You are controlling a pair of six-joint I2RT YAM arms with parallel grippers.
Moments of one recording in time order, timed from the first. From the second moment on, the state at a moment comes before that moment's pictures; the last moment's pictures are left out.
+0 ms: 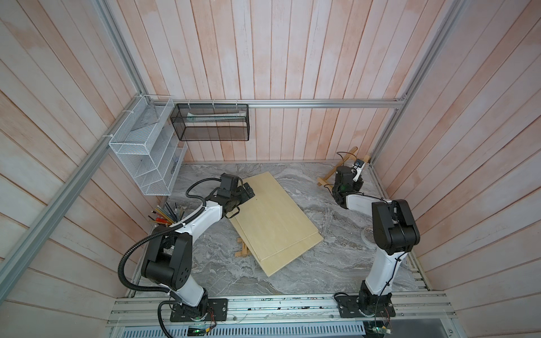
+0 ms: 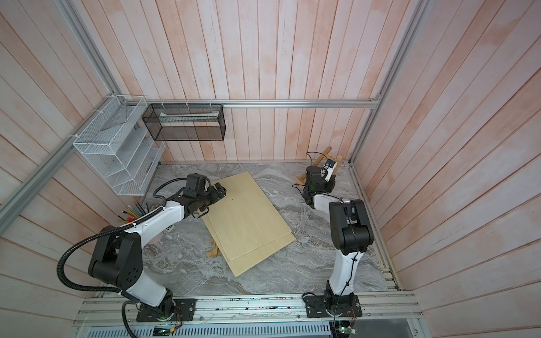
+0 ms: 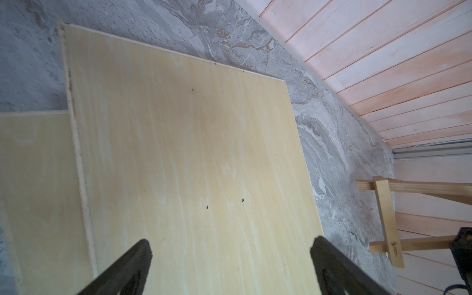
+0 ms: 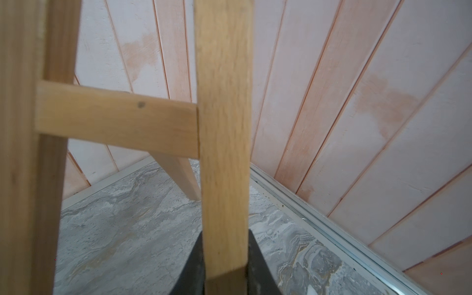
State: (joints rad) left arm -0.31 1.62 1.09 -0.24 0.05 -0.77; right arm 0.18 1.94 1.16 0.41 0.88 0.26
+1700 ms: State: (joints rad) left arm -0.36 1.64 1.06 -0.39 -0.04 -0.78; right arm 0.29 1.64 0.91 0.18 -0.09 0.53
